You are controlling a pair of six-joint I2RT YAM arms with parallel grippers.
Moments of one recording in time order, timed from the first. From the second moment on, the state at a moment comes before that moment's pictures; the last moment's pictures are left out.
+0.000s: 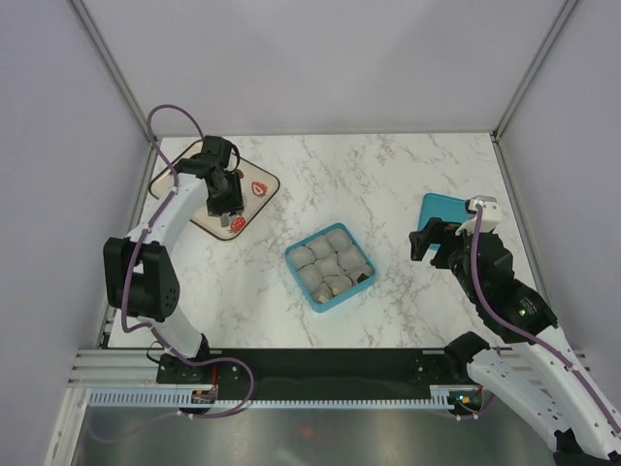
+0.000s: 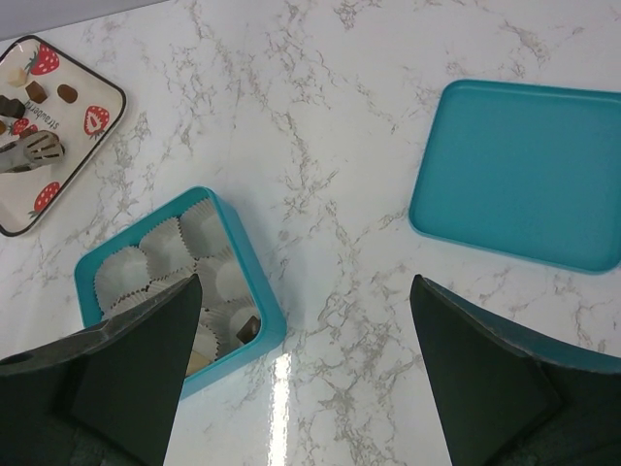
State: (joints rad) left arm -0.19 1.66 1.43 -0.88 -0.10 -0.30; right arm 0.53 0.59 0.81 -0.59 0.35 0.44
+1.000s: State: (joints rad) left arm -0.19 1.64 1.43 -0.90 -0.09 -0.29; right arm 0.53 0.59 0.81 -0.59 0.36 0.44
